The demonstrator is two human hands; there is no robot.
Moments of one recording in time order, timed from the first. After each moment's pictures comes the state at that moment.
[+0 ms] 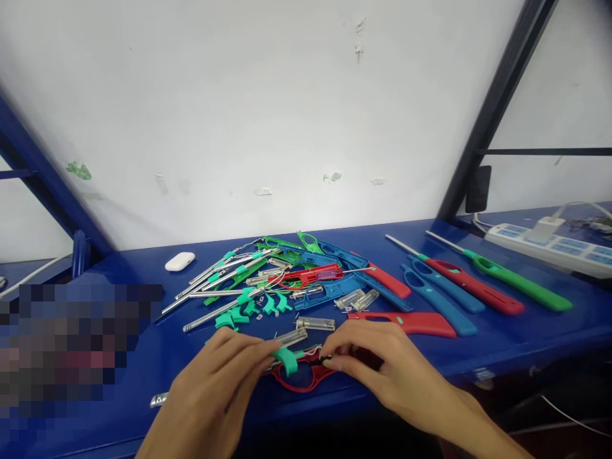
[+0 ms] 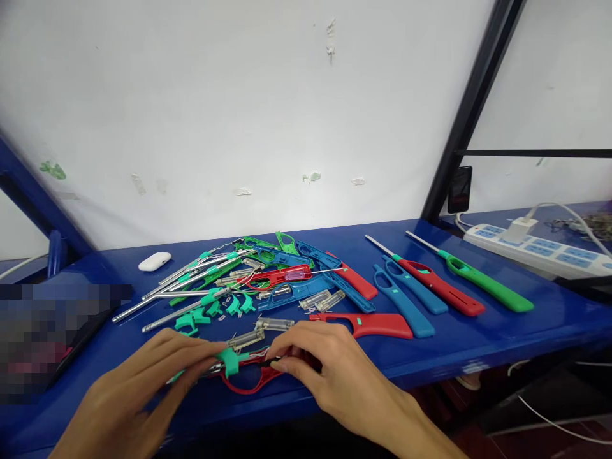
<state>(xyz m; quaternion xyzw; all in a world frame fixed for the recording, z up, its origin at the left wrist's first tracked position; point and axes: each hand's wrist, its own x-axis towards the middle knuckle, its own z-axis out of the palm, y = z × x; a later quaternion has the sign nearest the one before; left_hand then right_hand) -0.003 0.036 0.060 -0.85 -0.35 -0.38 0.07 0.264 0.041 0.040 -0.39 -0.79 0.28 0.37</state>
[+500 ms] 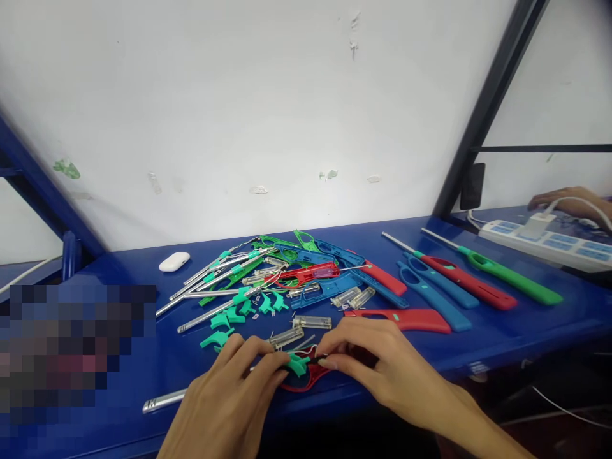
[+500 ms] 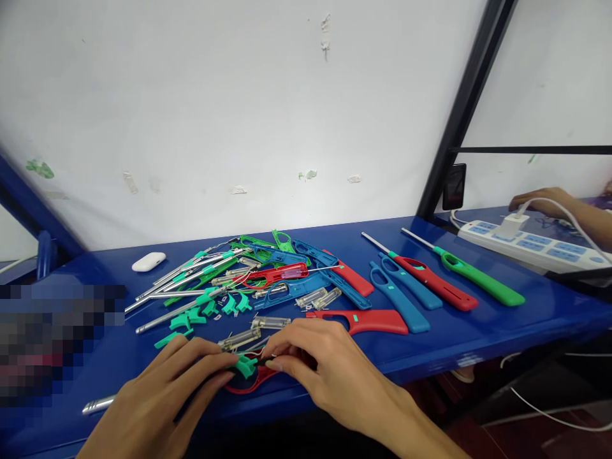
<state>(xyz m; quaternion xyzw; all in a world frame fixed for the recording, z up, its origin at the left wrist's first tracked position) 0.003 0.034 0.041 -0.88 -0.34 -0.28 0.14 0.266 0.041 0.037 -0.38 -0.80 0.27 0.38</state>
